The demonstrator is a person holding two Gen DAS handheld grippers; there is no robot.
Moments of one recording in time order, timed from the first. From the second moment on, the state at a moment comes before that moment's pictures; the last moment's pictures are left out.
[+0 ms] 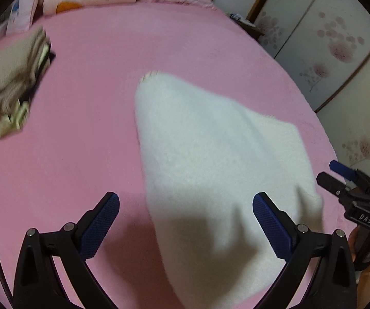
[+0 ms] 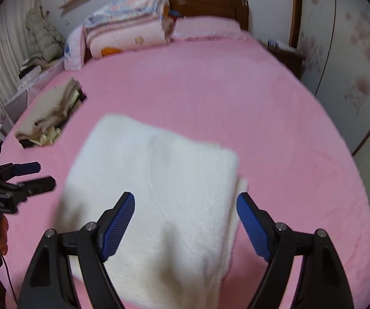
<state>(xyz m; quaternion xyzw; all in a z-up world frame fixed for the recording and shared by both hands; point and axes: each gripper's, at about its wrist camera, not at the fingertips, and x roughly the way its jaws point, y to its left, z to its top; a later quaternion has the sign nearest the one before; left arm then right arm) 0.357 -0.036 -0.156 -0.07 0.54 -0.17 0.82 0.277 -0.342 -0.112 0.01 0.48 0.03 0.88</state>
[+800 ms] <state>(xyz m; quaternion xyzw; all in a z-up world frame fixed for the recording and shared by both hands) 0.365 -0.025 -0.243 -0.21 0.60 -0.32 0.70 0.305 -0.429 -0.248 0.26 0.58 0.16 0.75</state>
